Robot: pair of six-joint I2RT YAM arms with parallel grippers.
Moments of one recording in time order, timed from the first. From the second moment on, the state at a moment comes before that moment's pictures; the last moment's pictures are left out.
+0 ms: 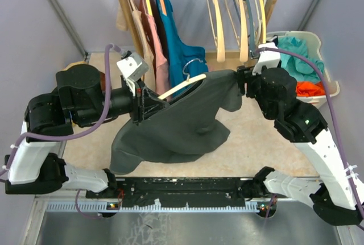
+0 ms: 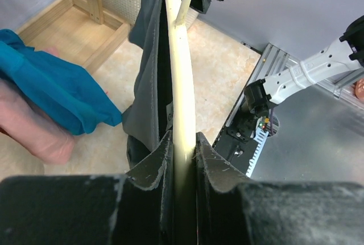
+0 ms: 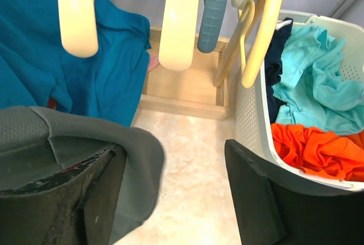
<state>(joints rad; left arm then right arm) -1.18 1.25 2.07 -1.07 -0.08 -0.19 0.69 0.97 1.47 -0.77 0.58 0.04</state>
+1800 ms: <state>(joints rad) -1.18 1.20 1.98 -0.91 0.07 -0.26 0.68 0.74 1.22 -0.63 0.14 0.26</state>
